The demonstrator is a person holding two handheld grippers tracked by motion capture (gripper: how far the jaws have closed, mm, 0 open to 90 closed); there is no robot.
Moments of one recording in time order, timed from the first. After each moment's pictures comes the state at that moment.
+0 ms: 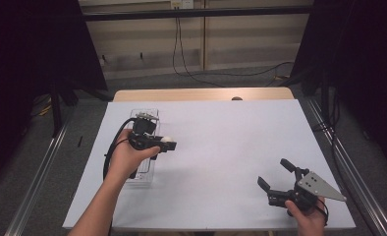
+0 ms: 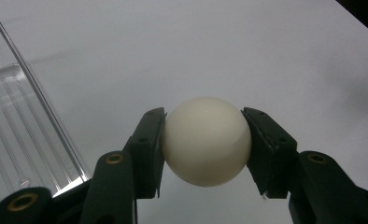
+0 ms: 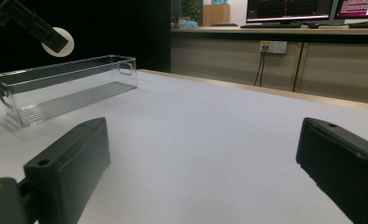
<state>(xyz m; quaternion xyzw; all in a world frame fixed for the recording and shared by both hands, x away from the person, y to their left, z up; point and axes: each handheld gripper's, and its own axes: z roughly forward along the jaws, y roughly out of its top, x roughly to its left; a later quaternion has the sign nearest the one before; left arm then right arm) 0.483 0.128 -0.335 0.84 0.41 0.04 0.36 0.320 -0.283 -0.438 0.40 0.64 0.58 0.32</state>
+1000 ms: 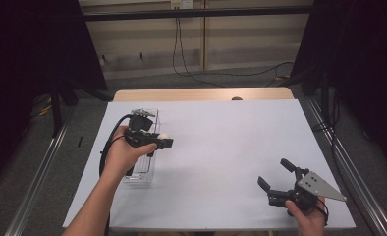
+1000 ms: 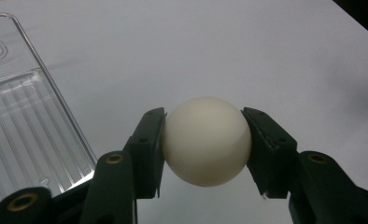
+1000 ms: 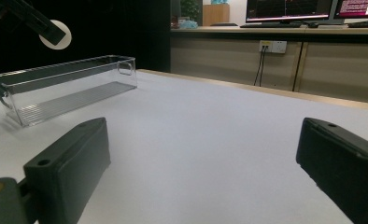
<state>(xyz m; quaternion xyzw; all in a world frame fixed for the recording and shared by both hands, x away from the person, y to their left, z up) 0.485 0.133 -0.325 0.83 0.42 0.05 0.37 0.320 -0.283 -0.438 0.39 0.64 0.58 0.32</state>
